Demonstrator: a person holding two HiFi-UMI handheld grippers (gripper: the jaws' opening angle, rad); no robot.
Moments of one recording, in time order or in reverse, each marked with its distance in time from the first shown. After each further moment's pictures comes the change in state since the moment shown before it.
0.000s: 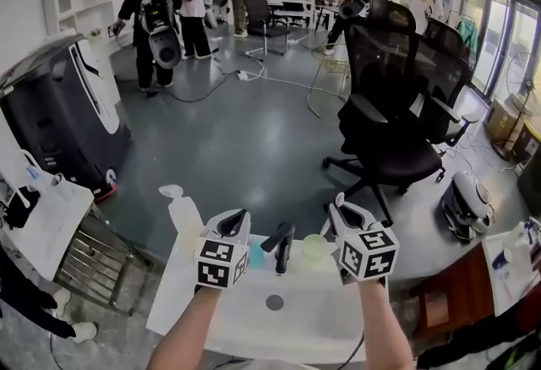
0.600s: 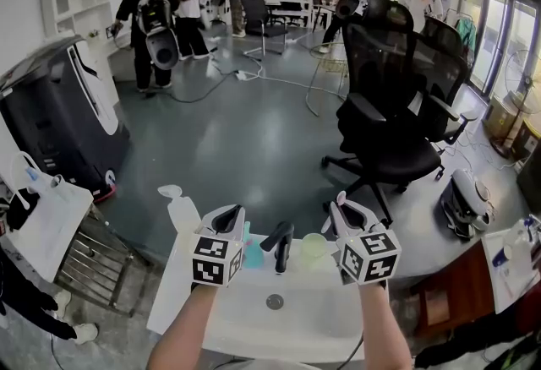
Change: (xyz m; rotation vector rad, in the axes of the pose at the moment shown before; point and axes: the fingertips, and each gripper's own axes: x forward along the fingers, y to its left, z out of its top) left arm -0.003 0.010 0.010 -0.003 -0.020 0.020; right arm -0.012 0.002 0.014 -0.031 -0.053 -0.014
